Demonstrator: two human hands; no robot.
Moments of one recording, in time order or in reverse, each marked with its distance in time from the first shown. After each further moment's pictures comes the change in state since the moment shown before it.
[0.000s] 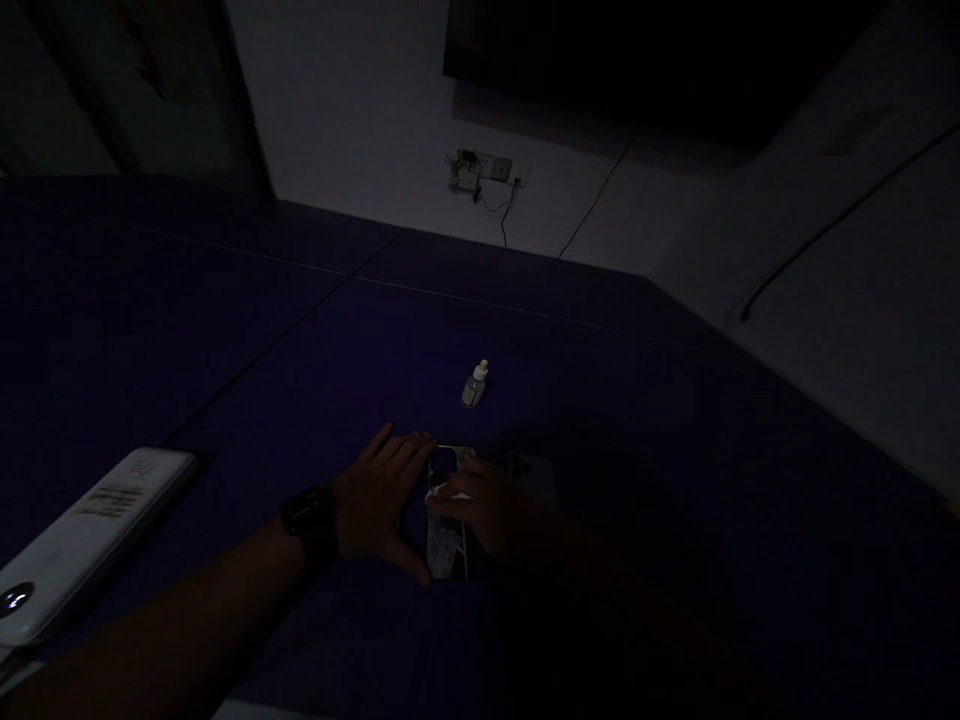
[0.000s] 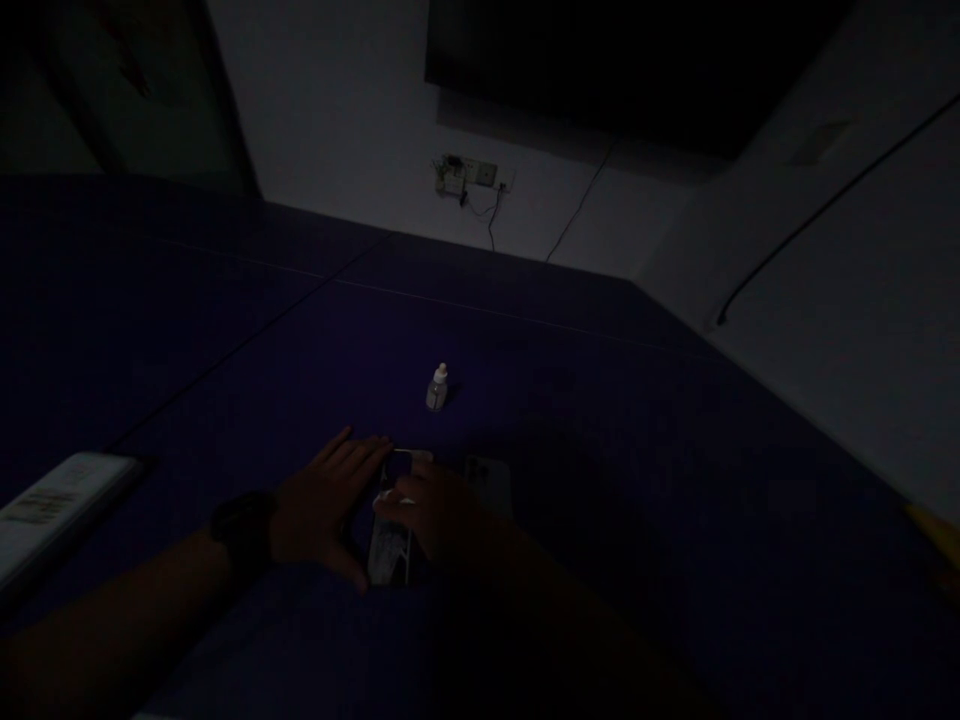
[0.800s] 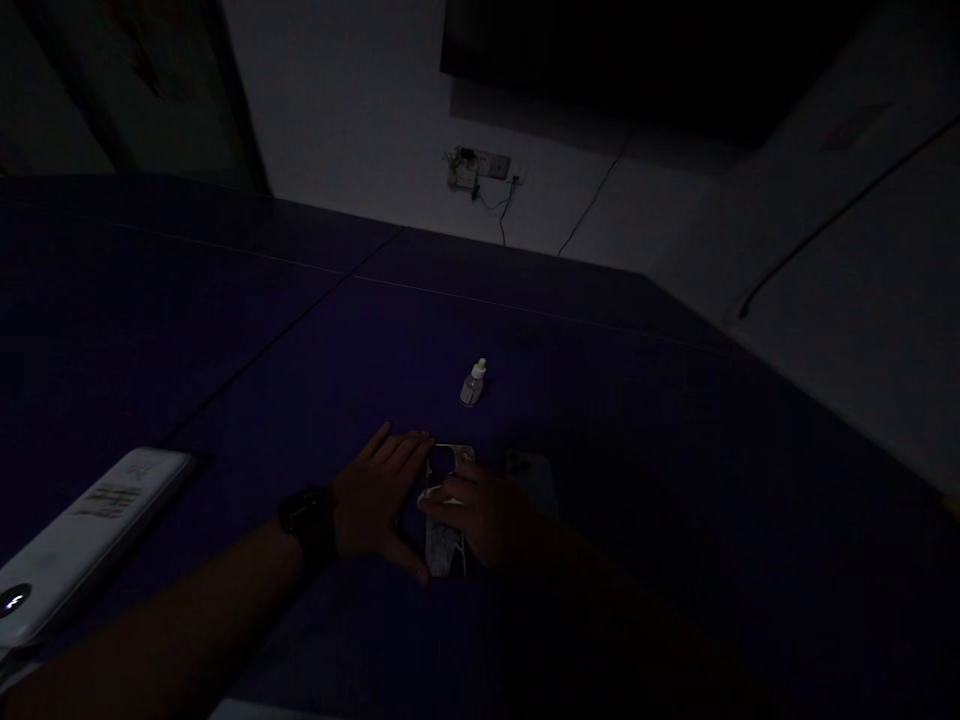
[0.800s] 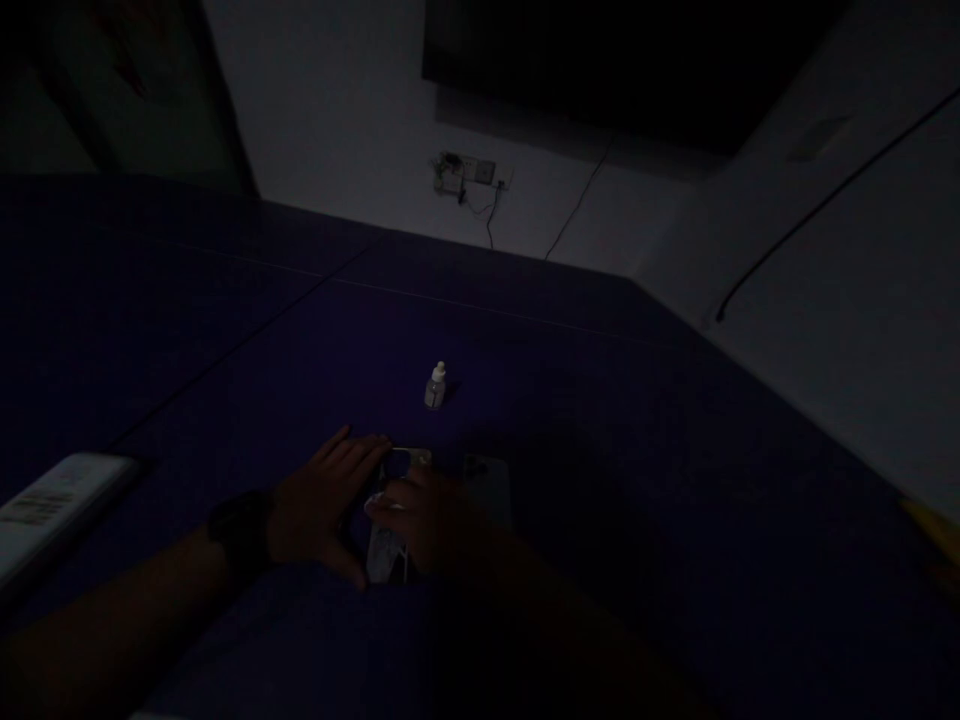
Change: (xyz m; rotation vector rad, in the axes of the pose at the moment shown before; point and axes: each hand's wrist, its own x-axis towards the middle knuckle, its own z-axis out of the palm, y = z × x) left_hand -0.003 -0.006 0.006 0.008 0.041 0.037; right_hand 0.002 -0.009 -0.001 0.004 0.002 -0.015
